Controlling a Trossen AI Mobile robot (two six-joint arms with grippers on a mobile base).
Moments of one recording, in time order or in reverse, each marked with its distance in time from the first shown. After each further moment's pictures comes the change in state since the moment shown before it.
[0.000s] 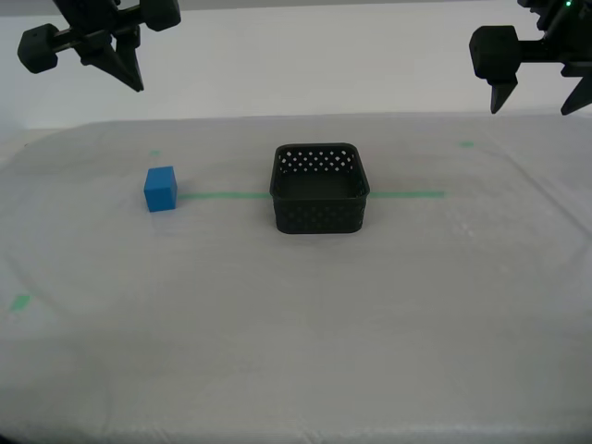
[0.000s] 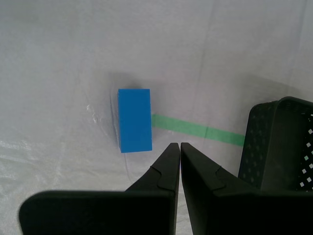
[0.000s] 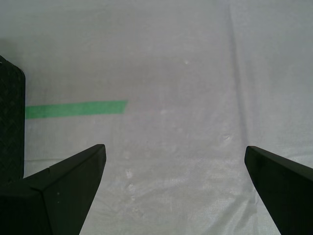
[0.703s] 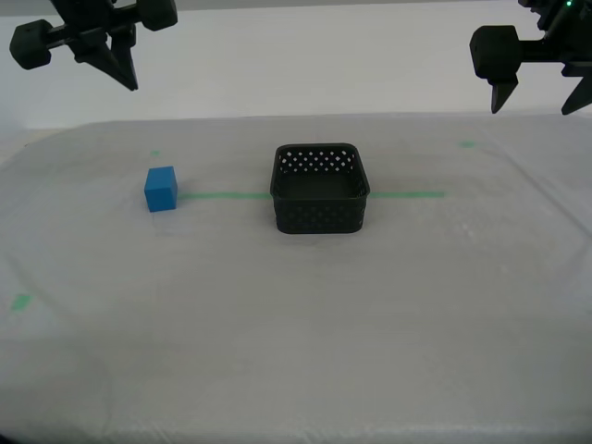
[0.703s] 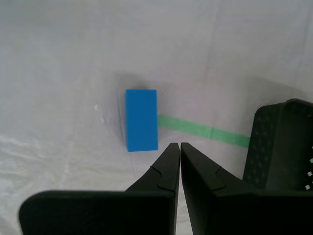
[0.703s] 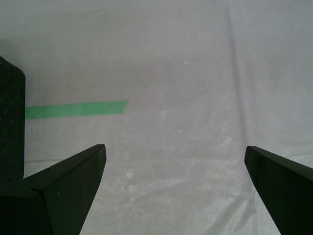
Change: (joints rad) arm 0 0.000 0.000 0.000 0.001 0.000 0.000; arm 1 -0.001 -0.002 0.001 -0.019 -0.039 -0.001
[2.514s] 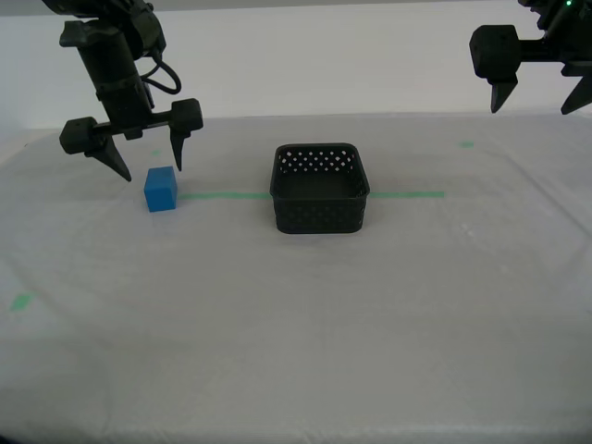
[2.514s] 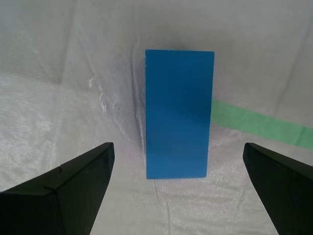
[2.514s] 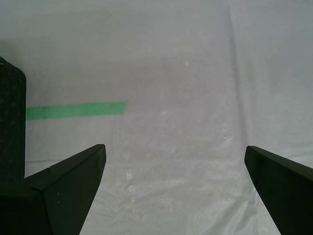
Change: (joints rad) arm 0 0.001 0.000 0.000 0.003 0.000 0.000; arm 1 -0.007 0.352 -0.009 0.117 -0.038 -0.007
